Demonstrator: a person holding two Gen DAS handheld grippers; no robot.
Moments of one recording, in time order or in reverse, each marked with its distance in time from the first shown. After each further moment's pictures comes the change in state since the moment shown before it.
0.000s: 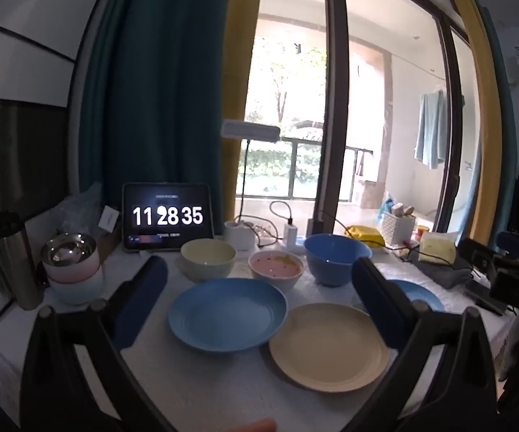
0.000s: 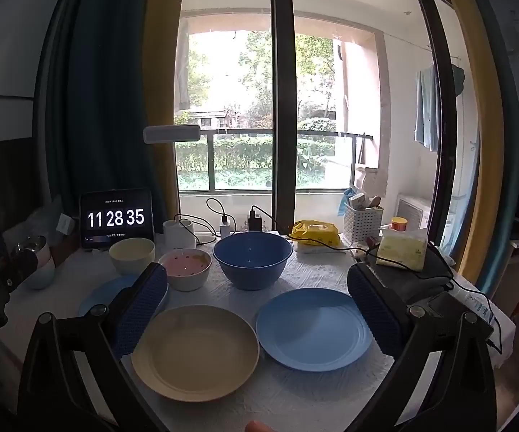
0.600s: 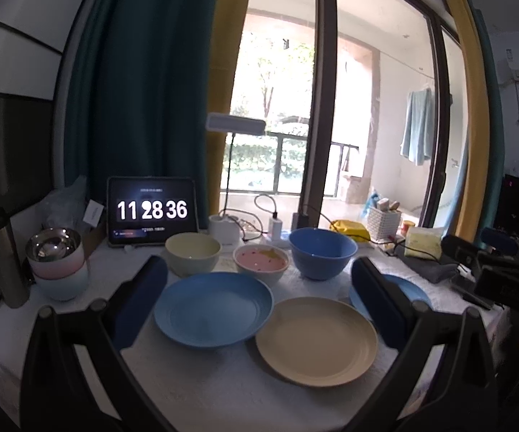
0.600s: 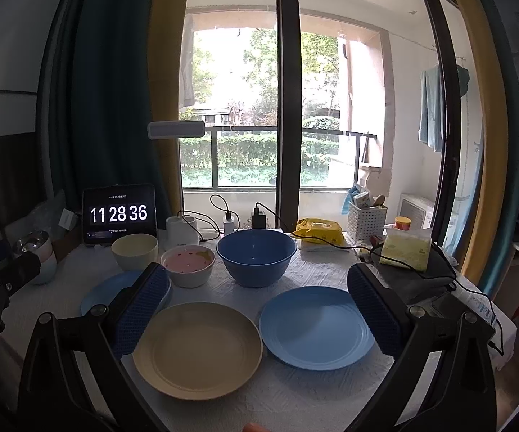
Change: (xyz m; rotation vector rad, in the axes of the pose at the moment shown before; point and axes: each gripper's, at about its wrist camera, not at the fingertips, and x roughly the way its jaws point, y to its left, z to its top) left arm 0.003 -0.004 -0.004 0.003 0.021 -0.058; right arm 0.000 0.006 -0.001 -0.020 0.015 0.017
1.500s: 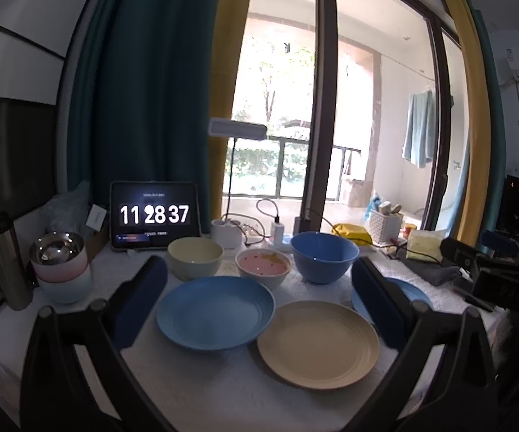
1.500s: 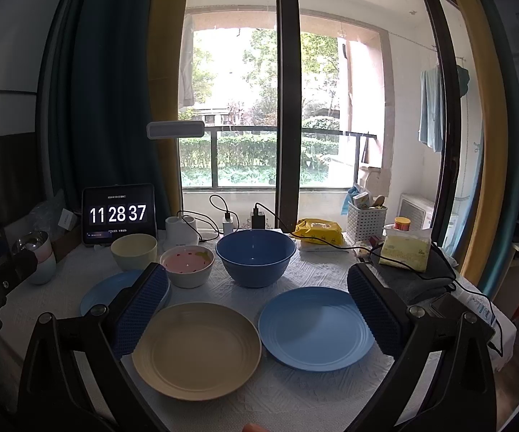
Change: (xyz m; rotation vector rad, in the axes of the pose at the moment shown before) left arm -0.005 0.001 0.001 0.003 -0.018 0.006; right arm -0.001 -0.001 0.002 -0.001 0.001 -0.004
